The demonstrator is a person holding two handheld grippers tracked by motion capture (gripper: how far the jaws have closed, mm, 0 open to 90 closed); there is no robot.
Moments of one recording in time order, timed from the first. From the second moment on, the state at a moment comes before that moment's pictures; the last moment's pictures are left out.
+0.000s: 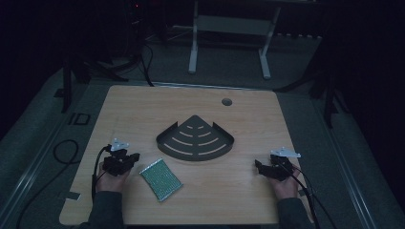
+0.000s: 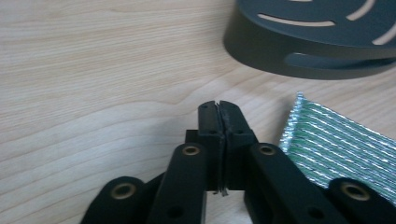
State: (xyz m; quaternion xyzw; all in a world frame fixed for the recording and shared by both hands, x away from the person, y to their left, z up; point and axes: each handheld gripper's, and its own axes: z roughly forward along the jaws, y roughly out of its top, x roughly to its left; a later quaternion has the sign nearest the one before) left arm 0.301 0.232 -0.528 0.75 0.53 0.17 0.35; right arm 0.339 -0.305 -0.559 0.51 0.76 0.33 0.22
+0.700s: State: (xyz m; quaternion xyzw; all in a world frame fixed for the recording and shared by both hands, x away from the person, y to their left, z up) left arm 0.275 0.204 -0.522 0.79 0.49 0.15 0.35; right arm 0.339 -0.305 -0.559 0.51 0.76 0.33 0.22
